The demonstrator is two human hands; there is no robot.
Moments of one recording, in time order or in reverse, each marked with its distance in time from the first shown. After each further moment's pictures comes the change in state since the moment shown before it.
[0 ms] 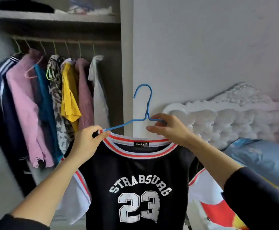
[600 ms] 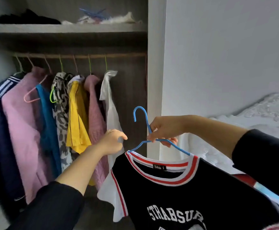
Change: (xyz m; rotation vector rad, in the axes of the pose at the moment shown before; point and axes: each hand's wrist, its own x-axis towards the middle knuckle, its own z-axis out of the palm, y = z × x) left_hand 0.214 -0.122 0.043 0.263 -0.558 -0.142; right_hand 0.240 -0.049 0.040 -0.502 -0.562 0.046
